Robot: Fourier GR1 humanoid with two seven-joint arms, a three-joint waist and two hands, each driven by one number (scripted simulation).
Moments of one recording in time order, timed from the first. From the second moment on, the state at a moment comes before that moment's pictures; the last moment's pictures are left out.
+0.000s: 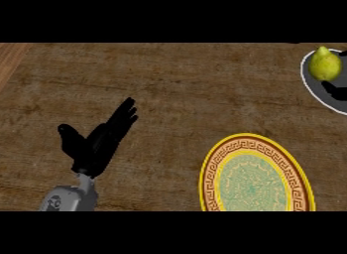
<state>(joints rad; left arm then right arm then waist) -0.13 0.05 -0.16 -1.56 0.18 -0.09 0.25 -0.85 -0.65 -0.26 -0.26 0.42 -0.28 -0.75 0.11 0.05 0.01</state>
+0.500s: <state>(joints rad) -0.14 0.04 -0.16 -1.56 0.18 -0.09 0.25 -0.89 -0.64 -0.23 -0.14 0.47 -0.19 -0.70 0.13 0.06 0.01</state>
